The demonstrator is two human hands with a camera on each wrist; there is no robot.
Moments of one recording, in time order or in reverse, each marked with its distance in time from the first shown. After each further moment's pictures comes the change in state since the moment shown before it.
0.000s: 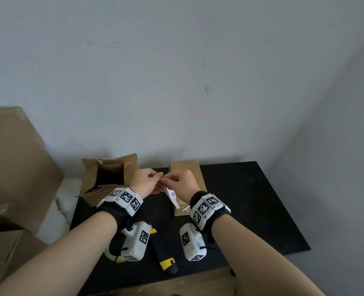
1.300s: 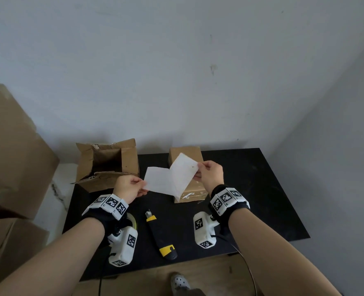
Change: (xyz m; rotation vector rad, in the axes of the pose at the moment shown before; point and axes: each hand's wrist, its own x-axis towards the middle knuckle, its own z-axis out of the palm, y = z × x) left_hand 0.006 -0.070 -0.021 0.050 0.078 -0.148; right_hand 0.010 0.054 -0.035 0.349 0.351 0.381
